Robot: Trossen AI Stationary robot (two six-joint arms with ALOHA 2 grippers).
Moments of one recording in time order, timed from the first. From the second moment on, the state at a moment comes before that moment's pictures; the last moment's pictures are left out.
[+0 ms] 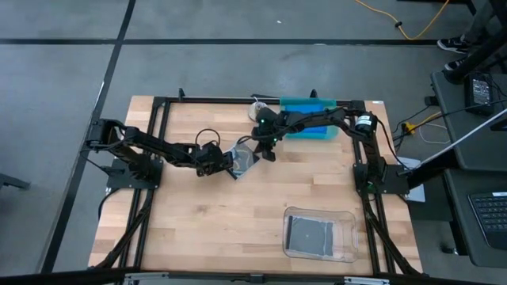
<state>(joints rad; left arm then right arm) 0.08 1.52 0.50 0.06 -0.13 -1.64 -0.39 2.09 1.31 -0.25 -0.49 -0.27</state>
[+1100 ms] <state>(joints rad) 0.14 1.55 0.50 0.14 -0.16 -1.65 -0.38 2.10 1.37 -0.35 -0.25 -0.46</state>
